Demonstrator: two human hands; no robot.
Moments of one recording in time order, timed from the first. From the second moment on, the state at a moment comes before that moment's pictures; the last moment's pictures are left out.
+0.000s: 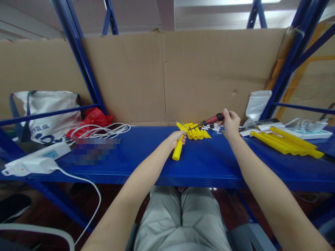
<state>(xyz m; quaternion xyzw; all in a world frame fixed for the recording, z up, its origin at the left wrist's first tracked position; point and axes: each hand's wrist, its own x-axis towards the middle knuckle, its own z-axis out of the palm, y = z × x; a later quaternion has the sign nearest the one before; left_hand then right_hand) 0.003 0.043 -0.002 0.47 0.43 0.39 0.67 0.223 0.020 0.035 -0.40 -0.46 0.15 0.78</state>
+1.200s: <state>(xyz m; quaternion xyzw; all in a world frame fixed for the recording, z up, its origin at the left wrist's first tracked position) 0.003 0.046 -0.005 0.48 0.43 0.42 0.64 0.224 -0.007 0.052 -0.37 -0.46 0.37 0.72</state>
